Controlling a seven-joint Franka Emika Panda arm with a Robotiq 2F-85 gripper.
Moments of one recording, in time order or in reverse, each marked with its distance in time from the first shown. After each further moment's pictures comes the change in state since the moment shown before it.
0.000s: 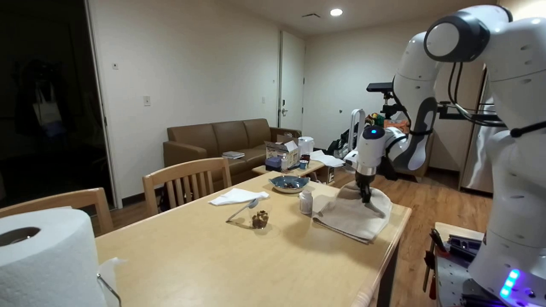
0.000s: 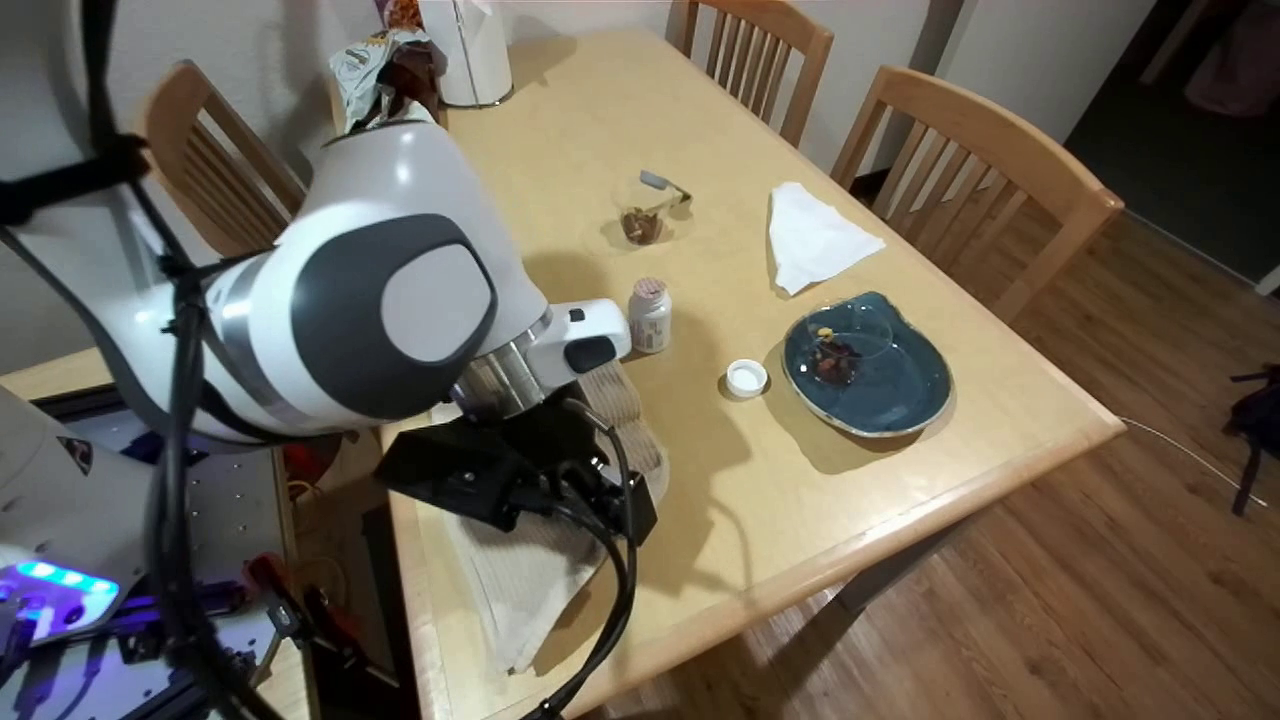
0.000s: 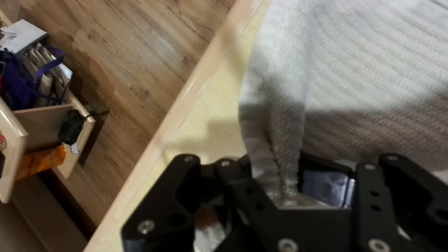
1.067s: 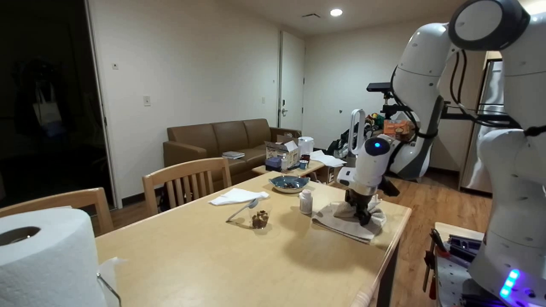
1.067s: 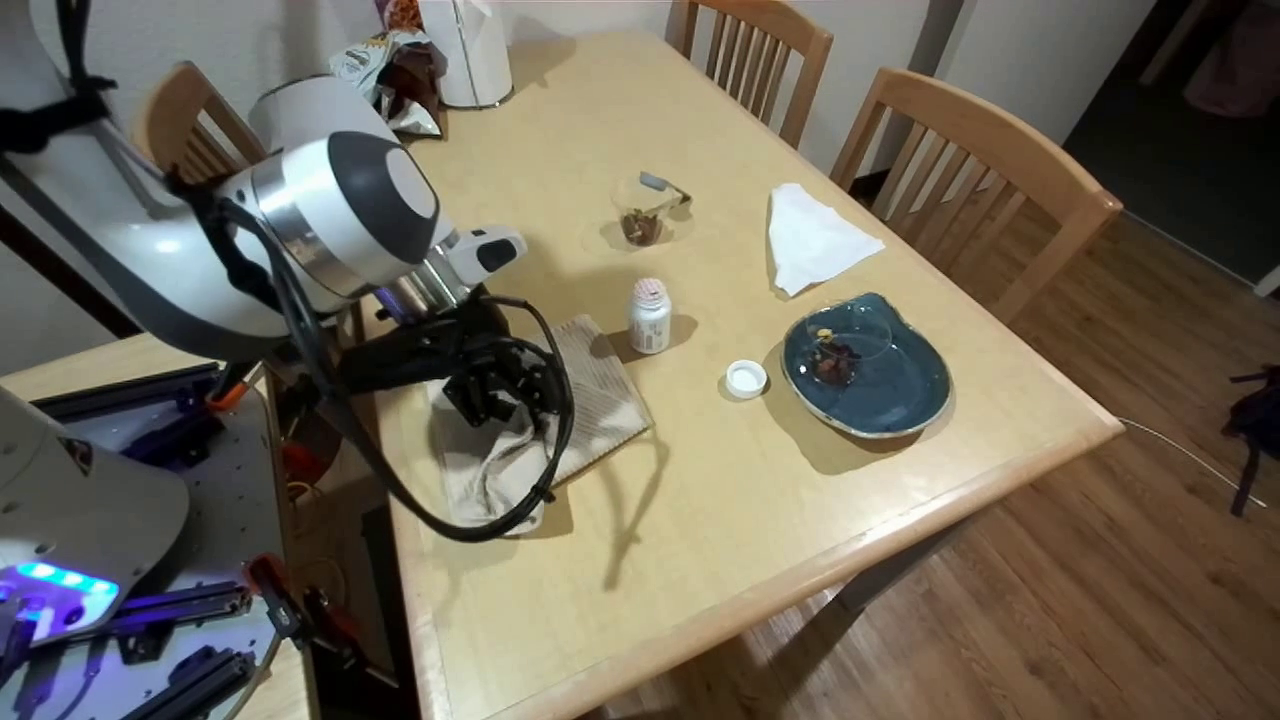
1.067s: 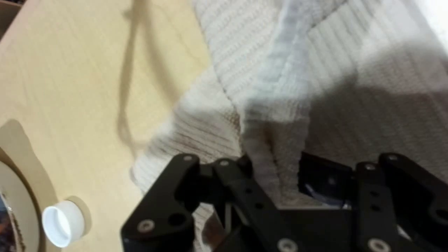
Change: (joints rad) arm 0.263 -0.070 0.090 -0.119 -0.220 -0.098 0.198
